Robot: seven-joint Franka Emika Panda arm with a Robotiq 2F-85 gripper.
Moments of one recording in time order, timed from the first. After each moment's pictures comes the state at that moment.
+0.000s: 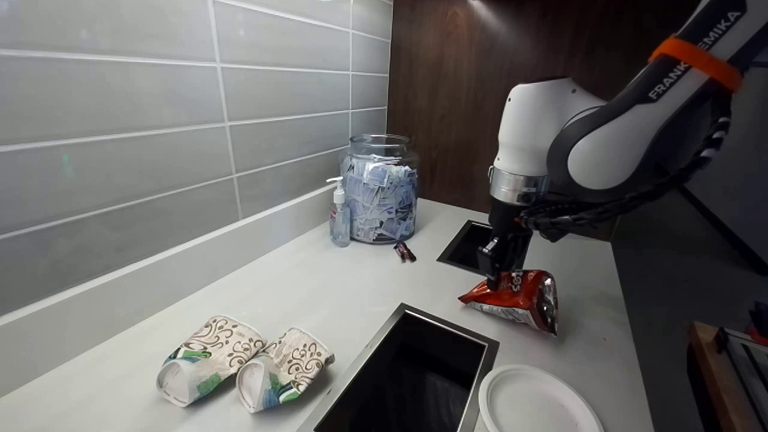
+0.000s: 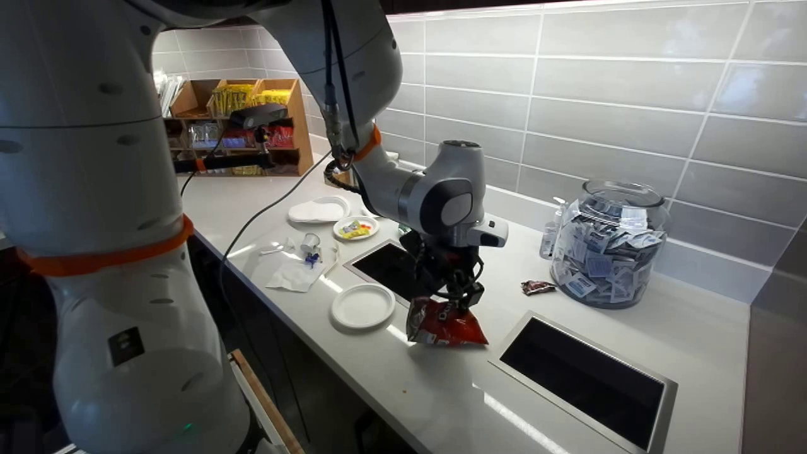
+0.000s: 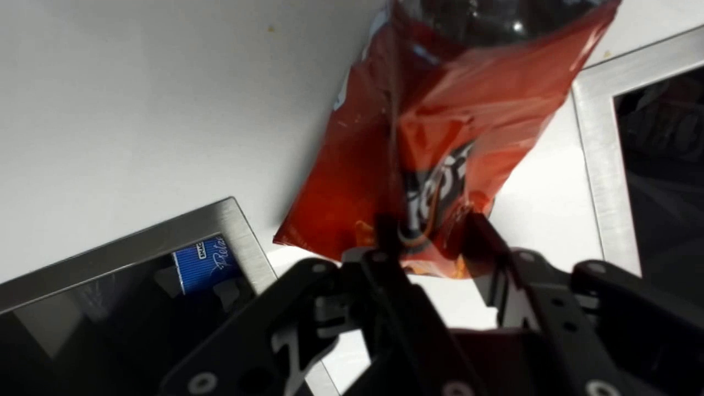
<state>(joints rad) -0.06 0.10 -0.01 -2.52 -0.12 2.64 0.34</state>
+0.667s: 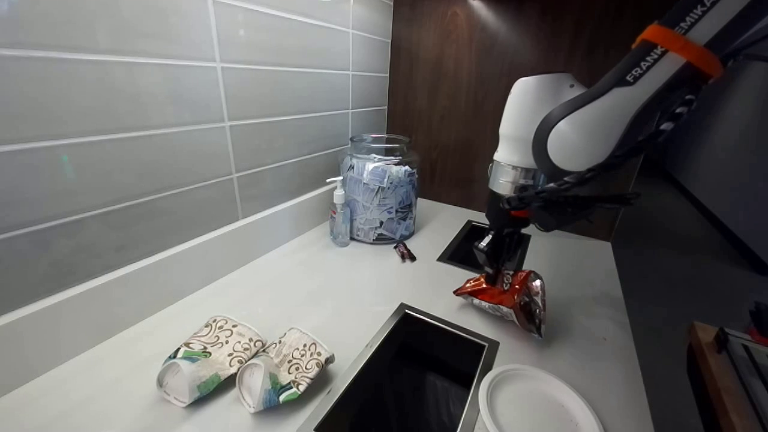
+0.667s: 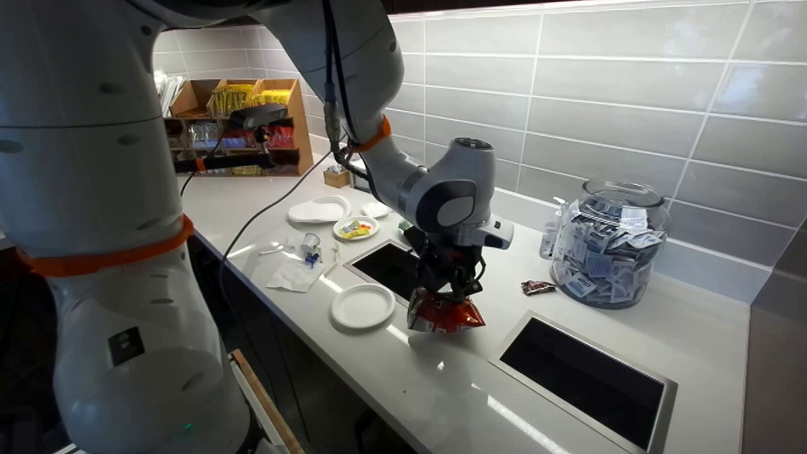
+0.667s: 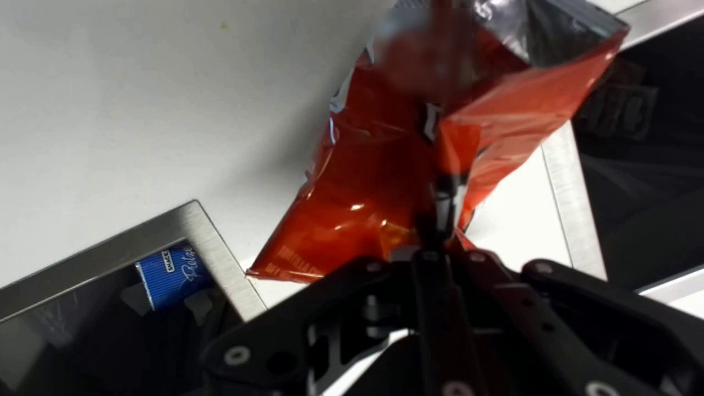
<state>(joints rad) -0.06 0.10 -0.01 -2.50 0.09 2.64 0.20</state>
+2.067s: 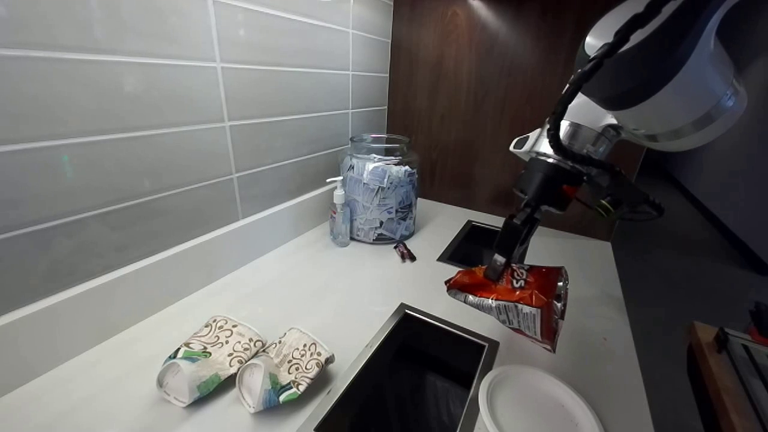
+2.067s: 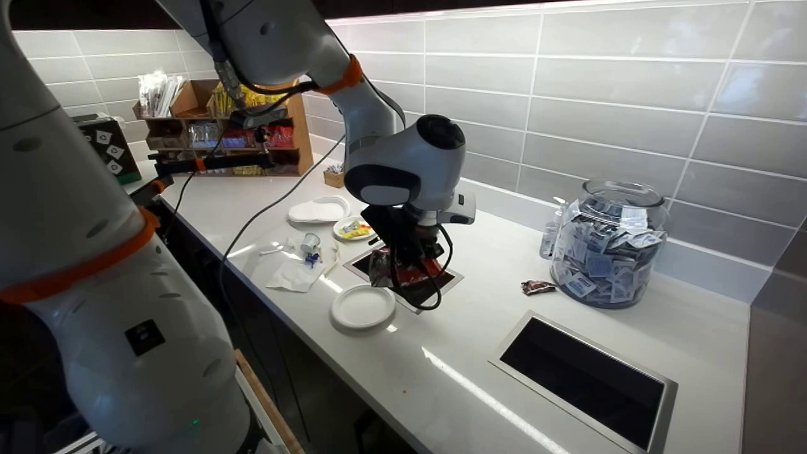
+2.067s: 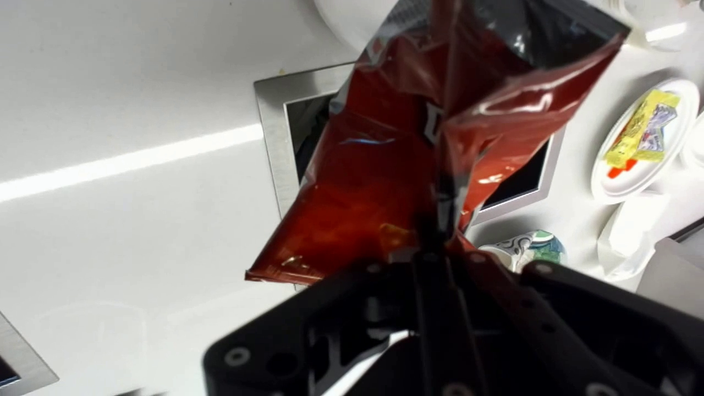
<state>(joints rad) 0.06 -0.19 0.03 -2.67 0.88 2.63 -0.62</state>
